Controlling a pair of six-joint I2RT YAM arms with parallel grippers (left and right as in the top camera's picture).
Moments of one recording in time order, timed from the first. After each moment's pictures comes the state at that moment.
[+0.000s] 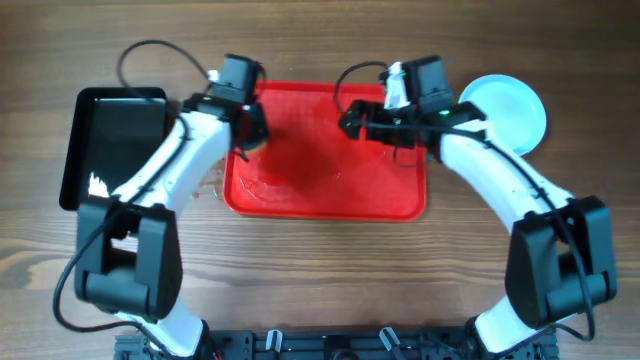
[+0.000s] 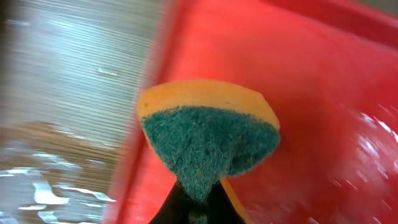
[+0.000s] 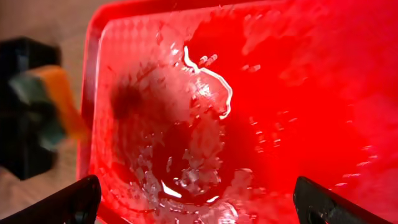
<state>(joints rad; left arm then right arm) -0.24 1.81 1.28 -0.65 -0.13 -0.49 0.33 1.77 1.20 -0.43 -0.38 0.44</state>
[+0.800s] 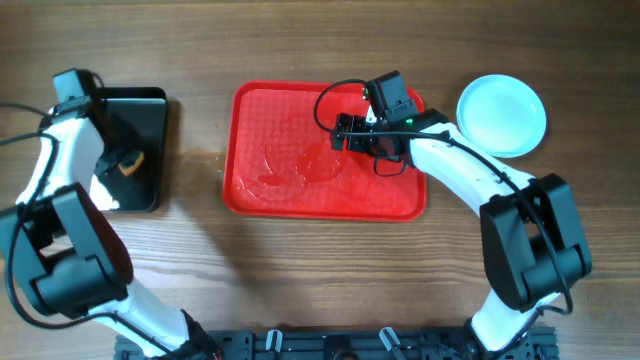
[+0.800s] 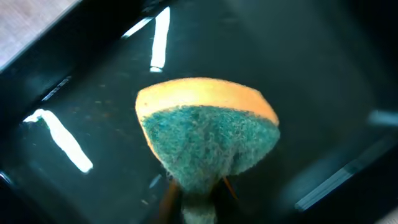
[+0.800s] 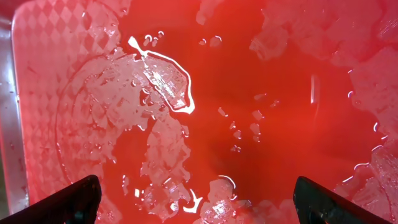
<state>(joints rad) 0.37 1.88 1.28 -0.65 -0.16 -0.48 0.42 1.88 1.20 -0.42 -0.19 0.56</state>
